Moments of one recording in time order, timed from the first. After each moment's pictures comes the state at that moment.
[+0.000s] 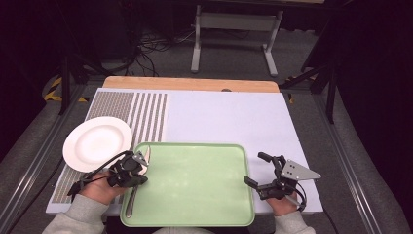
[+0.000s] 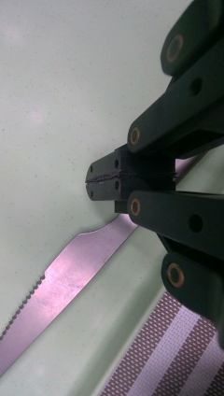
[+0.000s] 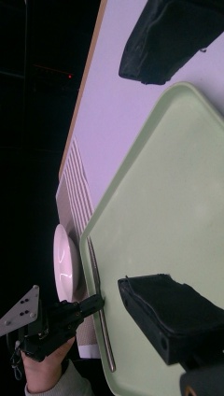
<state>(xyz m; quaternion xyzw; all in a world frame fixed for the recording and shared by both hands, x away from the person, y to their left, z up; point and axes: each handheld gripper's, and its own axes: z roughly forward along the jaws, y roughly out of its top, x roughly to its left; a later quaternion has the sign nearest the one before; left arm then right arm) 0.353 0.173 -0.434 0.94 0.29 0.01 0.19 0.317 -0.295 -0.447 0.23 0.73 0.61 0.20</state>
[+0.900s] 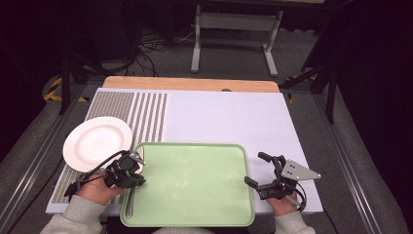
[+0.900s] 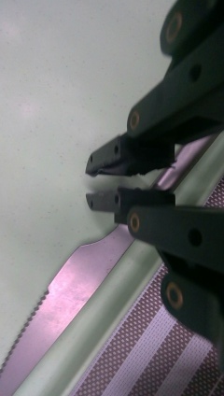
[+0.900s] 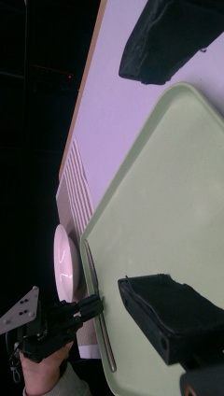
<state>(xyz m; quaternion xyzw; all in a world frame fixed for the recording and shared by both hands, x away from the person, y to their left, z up) 0.352 0.179 -0.431 0.93 0.31 0.01 0.19 0.317 -0.295 -0.447 0.23 0.73 0.61 0.20</state>
